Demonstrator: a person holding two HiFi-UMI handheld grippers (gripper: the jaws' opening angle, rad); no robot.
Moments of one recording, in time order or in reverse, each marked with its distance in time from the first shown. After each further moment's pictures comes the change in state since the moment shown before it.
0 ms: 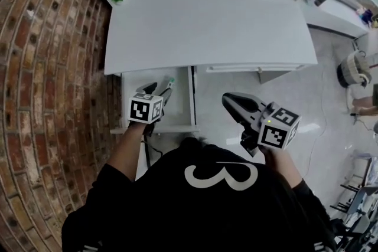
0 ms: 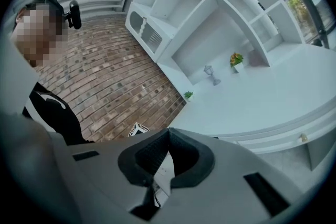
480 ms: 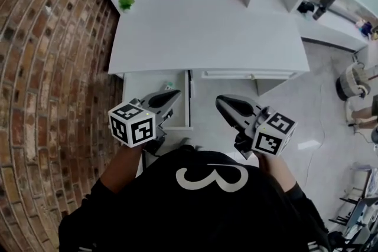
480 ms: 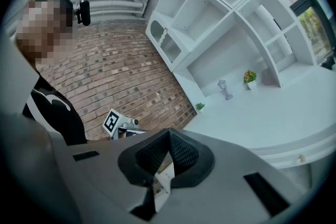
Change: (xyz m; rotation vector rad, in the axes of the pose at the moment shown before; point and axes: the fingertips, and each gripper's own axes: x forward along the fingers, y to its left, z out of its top) left arm -0.137 -0.150 0.092 -0.091 -0.360 -0.386; right arm -0.037 0.051 0.021 -0.141 -0.082 0.088
